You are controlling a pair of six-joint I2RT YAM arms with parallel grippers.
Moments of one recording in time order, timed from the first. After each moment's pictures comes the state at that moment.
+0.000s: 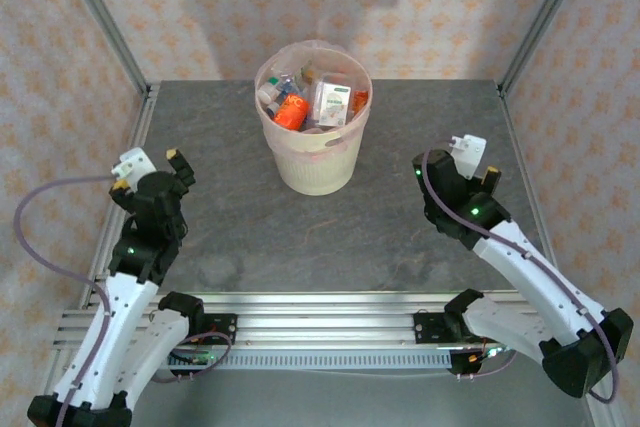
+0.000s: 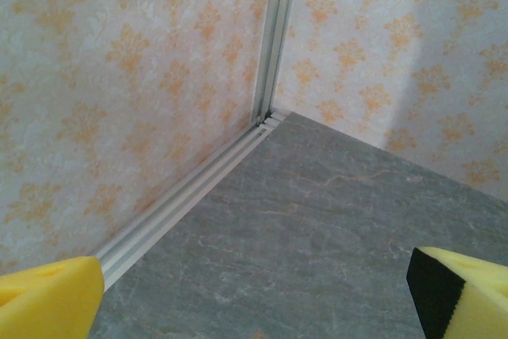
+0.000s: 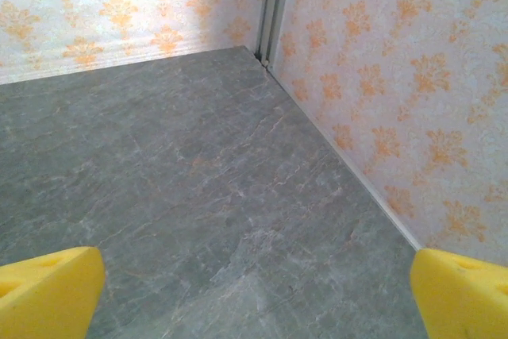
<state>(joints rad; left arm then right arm) -0.16 0.64 0.69 -0.36 -0.74 -0.35 0.54 0.97 0.92 -0.66 0.96 0.49</state>
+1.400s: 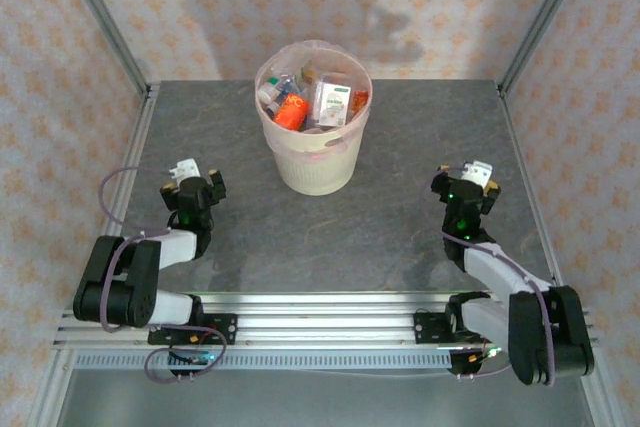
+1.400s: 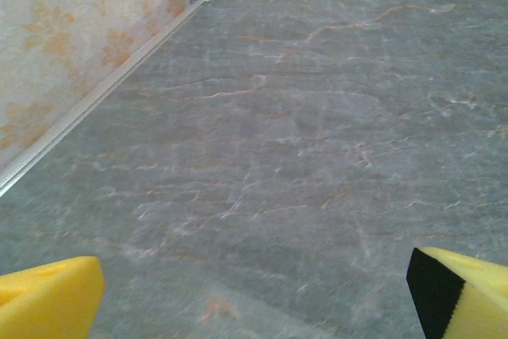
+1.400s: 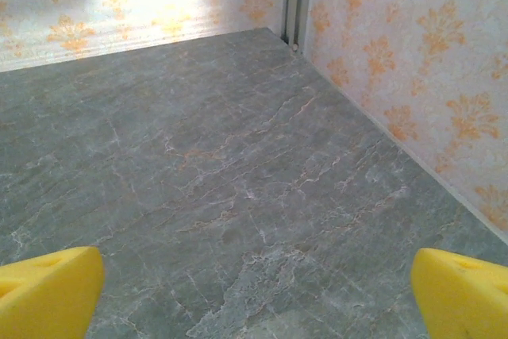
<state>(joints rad) -0.03 1.38 0.33 0.63 -0.46 -0.17 0.12 1.08 0.30 0.44 0.49 0.17</state>
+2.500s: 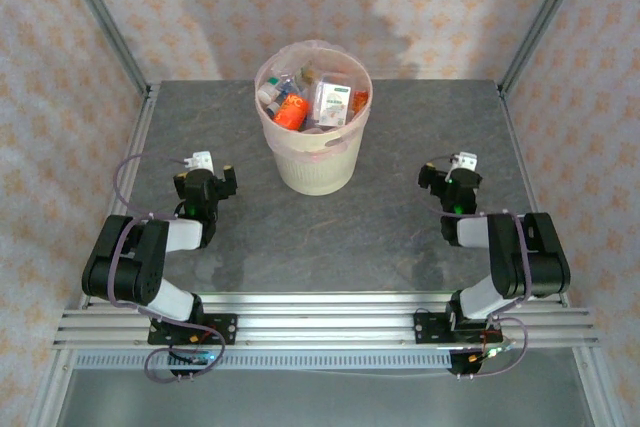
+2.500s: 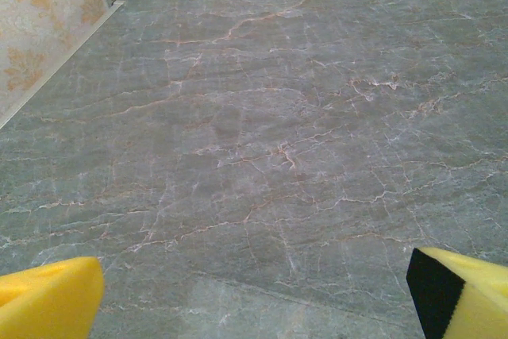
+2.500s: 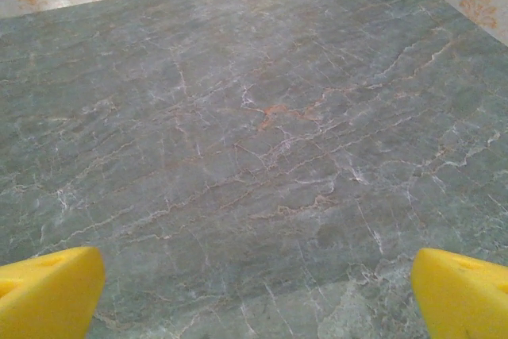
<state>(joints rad) -0.05 1.50 0.40 0.67 -0.34 -0.09 0.01 1.52 0.39 0.72 0.15 0.17</state>
